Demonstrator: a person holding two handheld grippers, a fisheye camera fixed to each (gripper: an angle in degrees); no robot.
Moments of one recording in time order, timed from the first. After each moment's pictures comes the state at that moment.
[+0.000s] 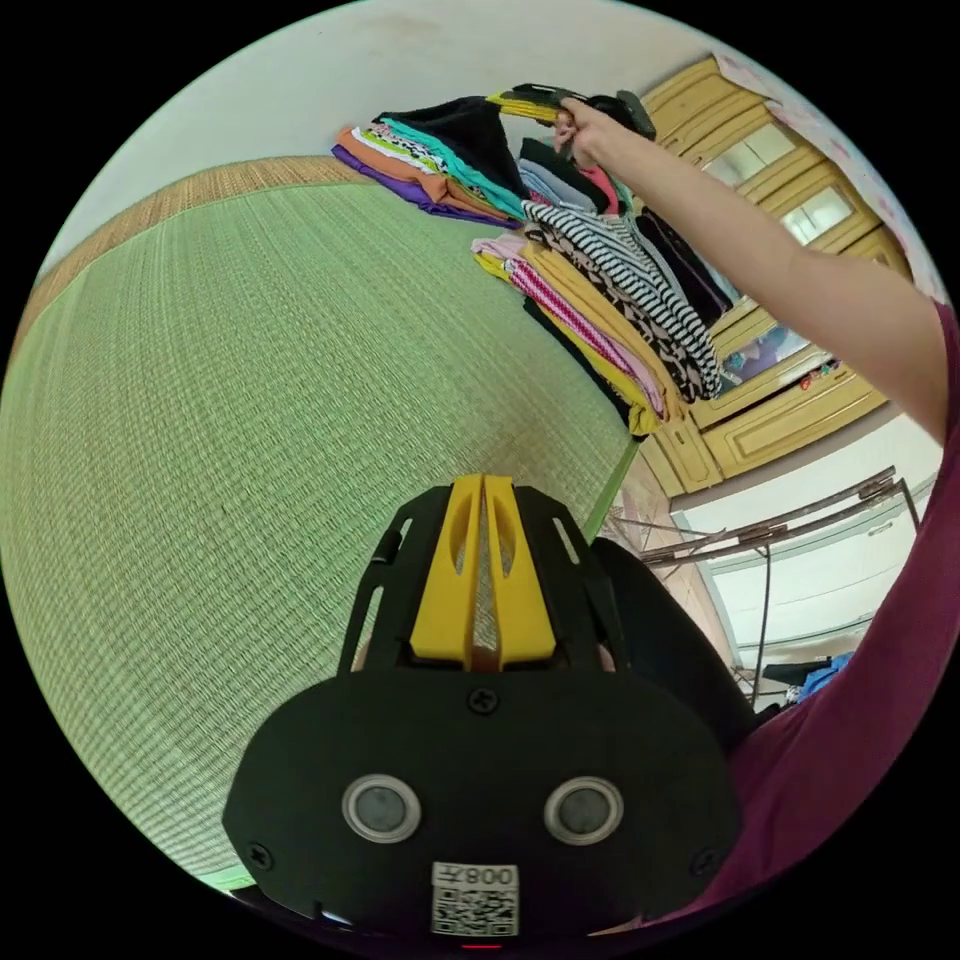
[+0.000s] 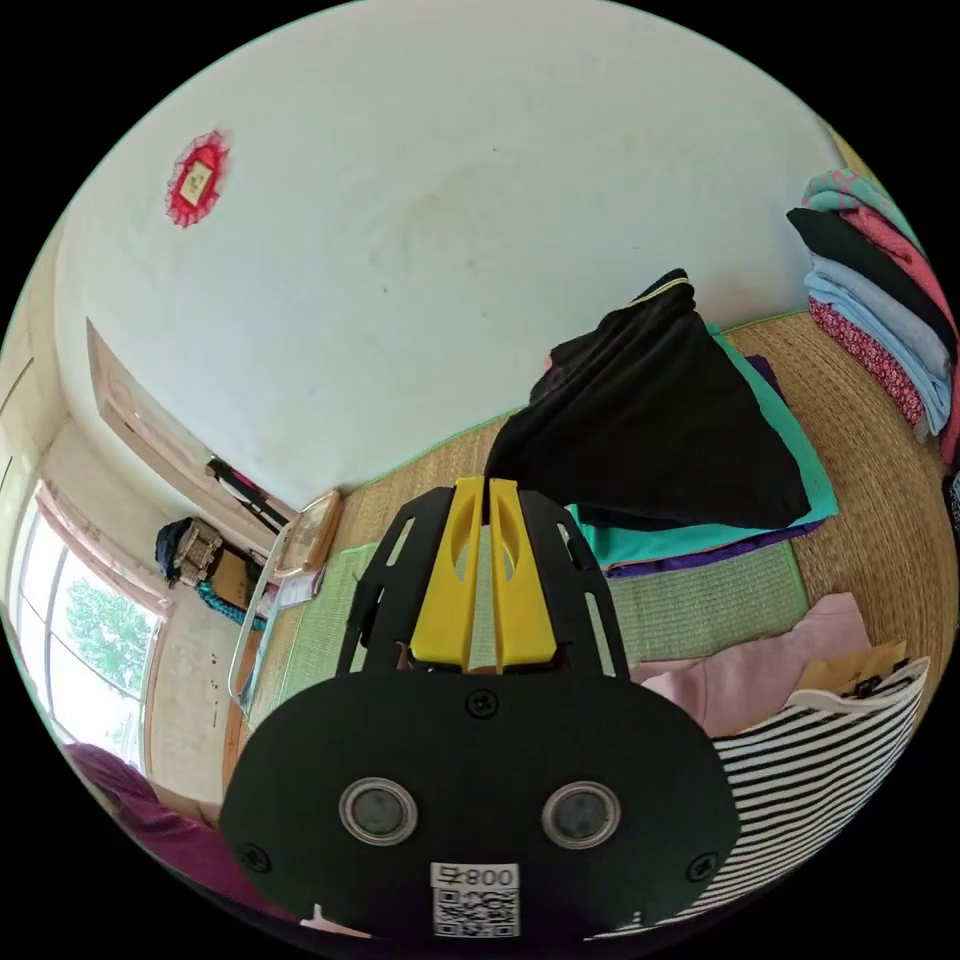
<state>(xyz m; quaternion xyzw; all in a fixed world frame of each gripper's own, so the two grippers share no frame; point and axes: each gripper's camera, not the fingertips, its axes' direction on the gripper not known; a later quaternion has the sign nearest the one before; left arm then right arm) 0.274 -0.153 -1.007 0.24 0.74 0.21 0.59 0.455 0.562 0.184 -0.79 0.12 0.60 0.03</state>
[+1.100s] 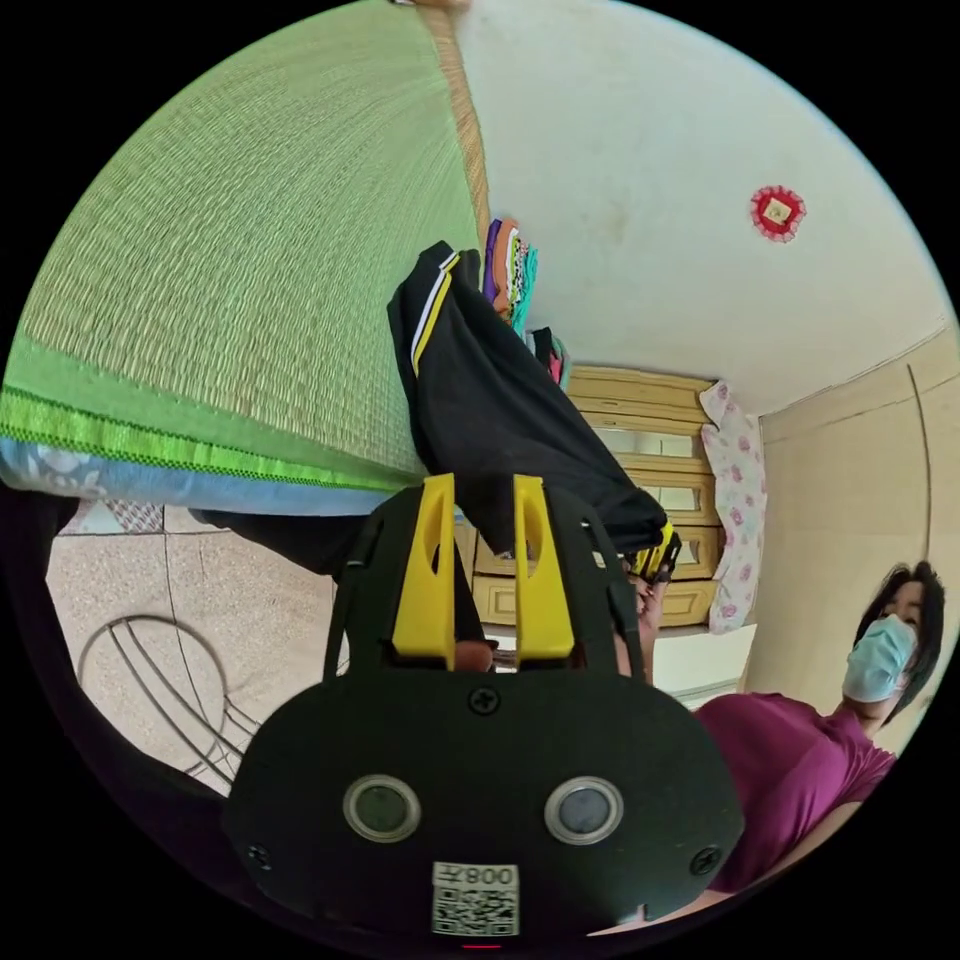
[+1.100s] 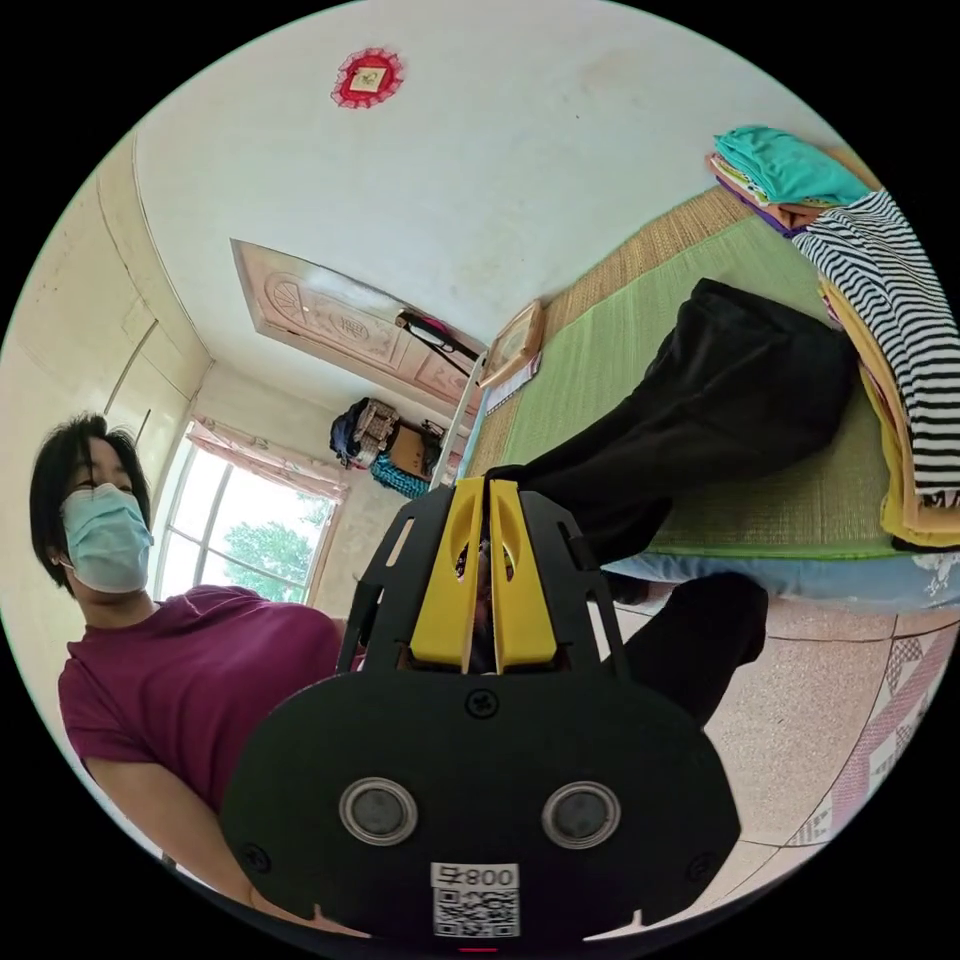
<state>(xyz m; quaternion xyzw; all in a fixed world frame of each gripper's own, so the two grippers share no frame) 0.105 -0.056 -0.664 0.00 0.96 -0.06 0.28 0.546 0.247 0.444 -0.63 0.05 0.77 -0.08</state>
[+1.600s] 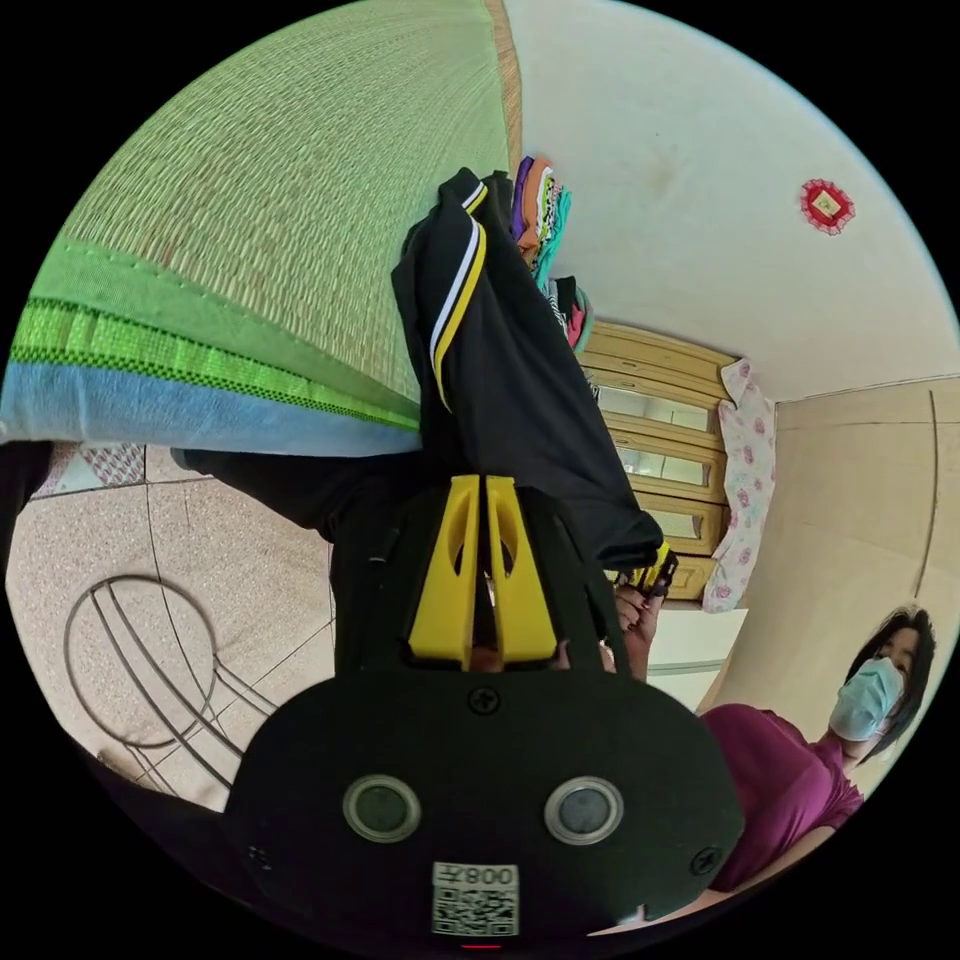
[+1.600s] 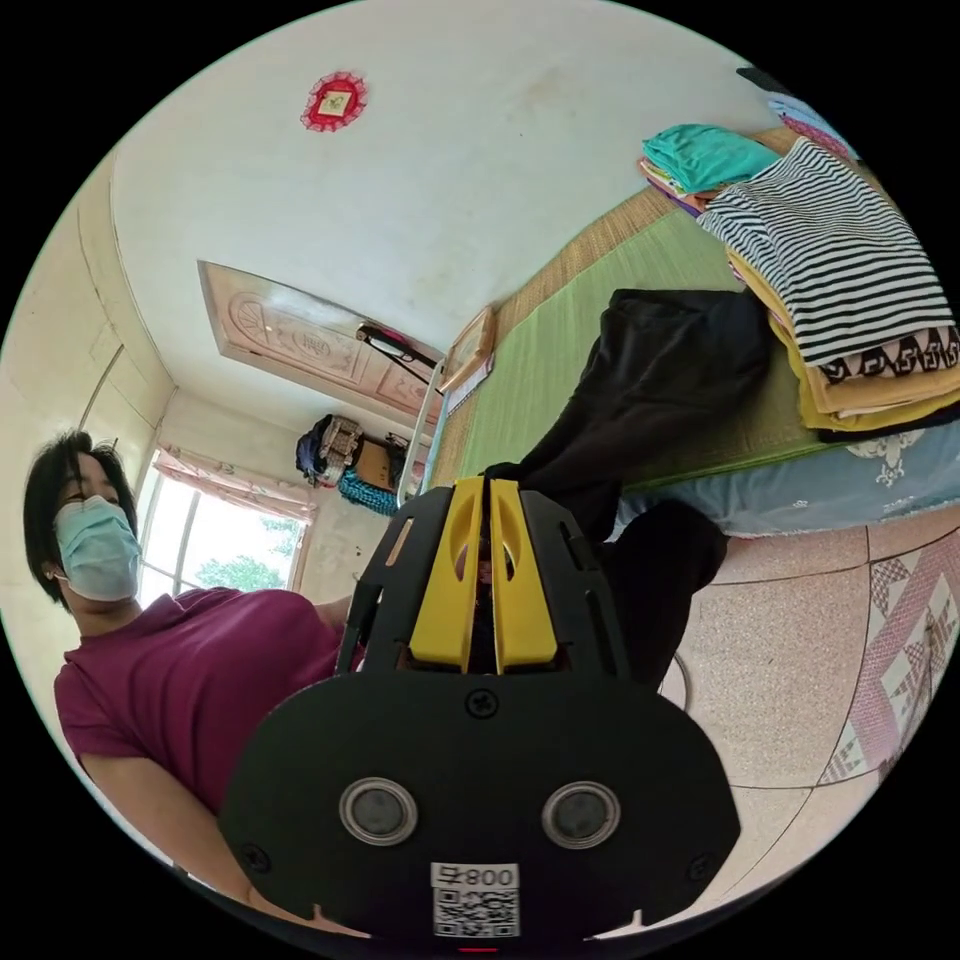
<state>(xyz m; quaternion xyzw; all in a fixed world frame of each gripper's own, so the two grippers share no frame) 0.127 -0.043 -0.693 -0.05 0.96 0.01 0.28 0.605 0.208 0.472 -0.68 0.09 0.72 -0.11</state>
